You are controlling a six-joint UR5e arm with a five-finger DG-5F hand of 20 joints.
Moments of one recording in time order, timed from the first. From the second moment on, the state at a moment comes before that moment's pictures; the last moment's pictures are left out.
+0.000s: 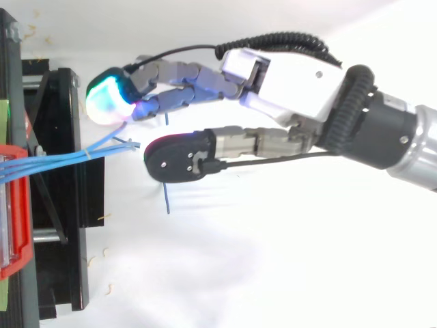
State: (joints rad) arm 0.18 -2.28 -1.28 -2.74 -1.07 -0.22
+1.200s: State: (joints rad) arm 0.20 -2.39 -1.14 -2.73 -1.13 -0.16
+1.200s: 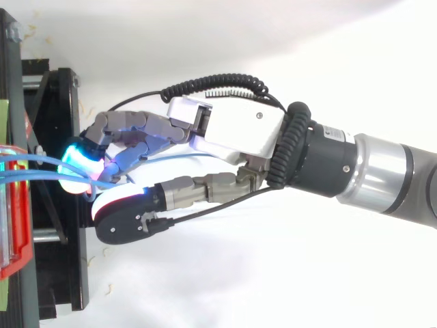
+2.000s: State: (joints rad) arm 0.20 -2.35 -1.07 -2.96 -1.17 -0.13
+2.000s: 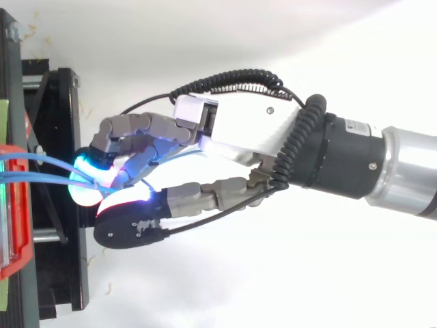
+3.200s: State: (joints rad) arm 0.19 -2.28 -1.05 -3.07 -1.17 -0.13
